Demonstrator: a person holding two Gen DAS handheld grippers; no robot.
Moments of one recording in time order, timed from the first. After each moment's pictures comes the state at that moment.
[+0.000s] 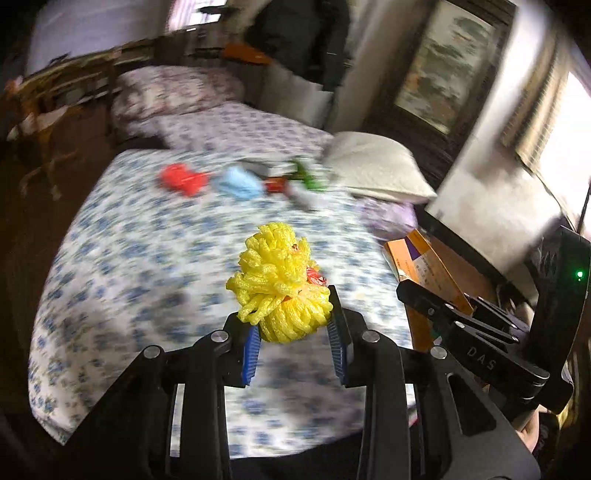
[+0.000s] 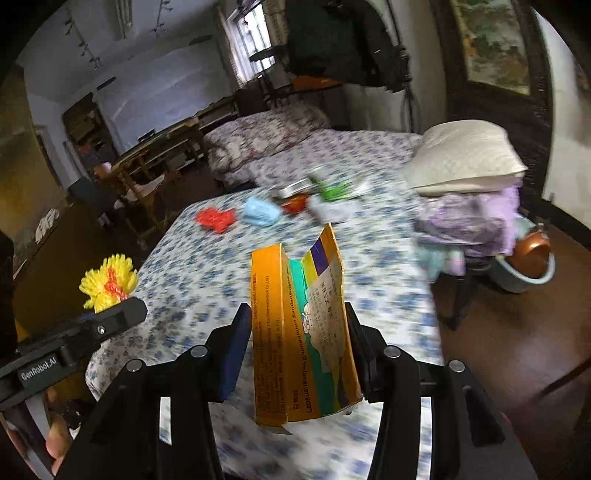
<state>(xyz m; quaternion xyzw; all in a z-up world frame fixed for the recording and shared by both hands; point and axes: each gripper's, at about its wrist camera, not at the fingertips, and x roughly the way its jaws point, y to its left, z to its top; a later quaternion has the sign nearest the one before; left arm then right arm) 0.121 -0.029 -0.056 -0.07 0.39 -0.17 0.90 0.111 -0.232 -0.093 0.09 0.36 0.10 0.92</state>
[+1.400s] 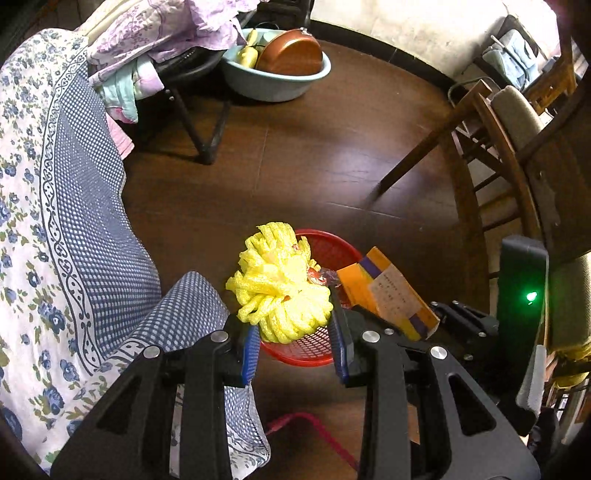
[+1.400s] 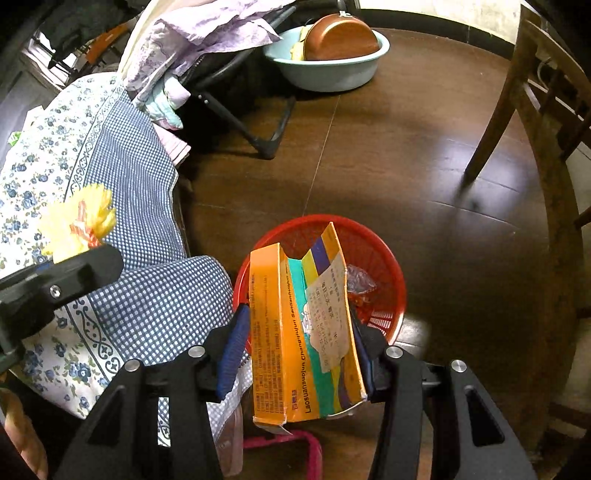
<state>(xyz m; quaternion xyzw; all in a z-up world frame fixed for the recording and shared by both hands) 0.086 -0.384 -0.286 0.13 0.58 -0.34 0.73 -0.006 -0.500 -0.376 0.25 0.55 -0.11 0.79</state>
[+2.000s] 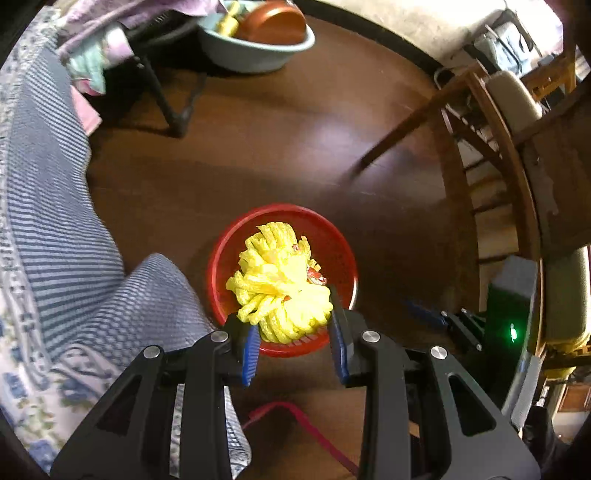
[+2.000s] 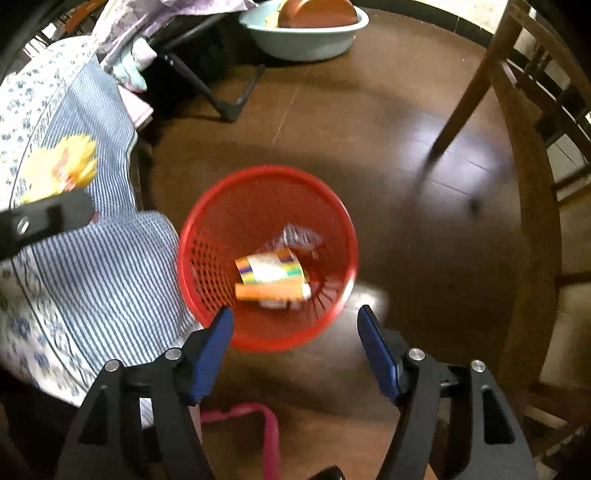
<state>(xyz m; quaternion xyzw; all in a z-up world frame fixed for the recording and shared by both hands) 0.088 -0.401 -0.323 0.12 0.63 -0.37 0.68 -0.039 -0.505 -0.403 0.21 0.62 -0.15 0.74</state>
